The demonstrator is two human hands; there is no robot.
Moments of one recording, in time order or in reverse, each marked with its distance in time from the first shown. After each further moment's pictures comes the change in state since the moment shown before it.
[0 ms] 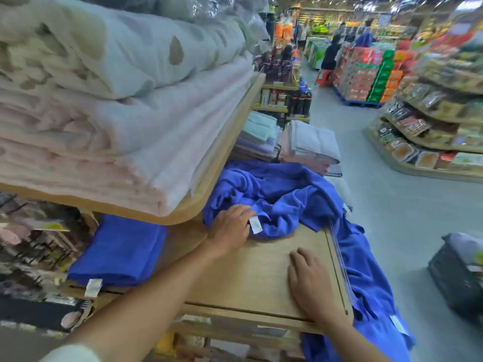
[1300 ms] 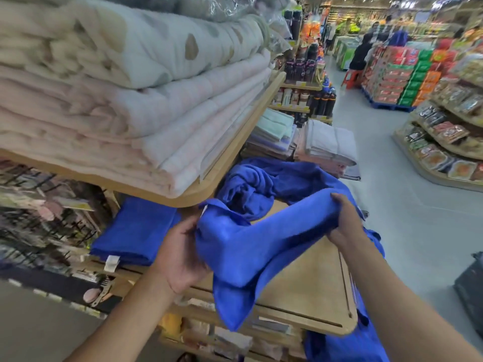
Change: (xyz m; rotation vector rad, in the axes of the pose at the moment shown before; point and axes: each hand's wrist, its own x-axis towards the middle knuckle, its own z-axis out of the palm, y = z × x) left_hand -0.123 0.028 -0.123 -2.239 0.050 -0.839; right_hand 0.129 -0.025 -0.102 1.531 0.091 0.854
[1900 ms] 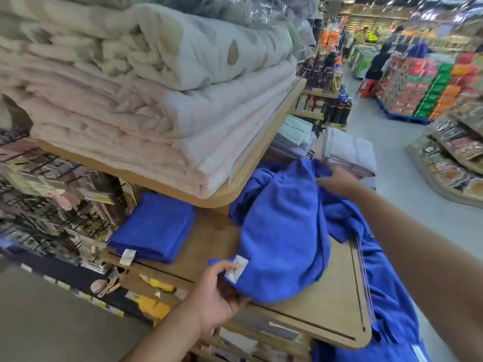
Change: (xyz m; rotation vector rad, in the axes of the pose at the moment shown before) left_hand 0.001 -0.068 -0.047 -0.083 0.161 -0.174; right_hand 0.034 -0.066 0.089 -1.543 -0.323 -0.495
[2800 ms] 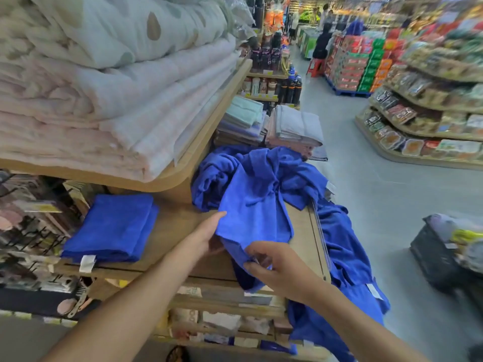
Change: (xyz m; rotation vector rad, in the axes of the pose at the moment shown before) left_hand 0.095 0.019 0.058 0.633 0.213 -0.006; right_hand -0.247 0.023 0.120 0.370 -0.123 -0.542
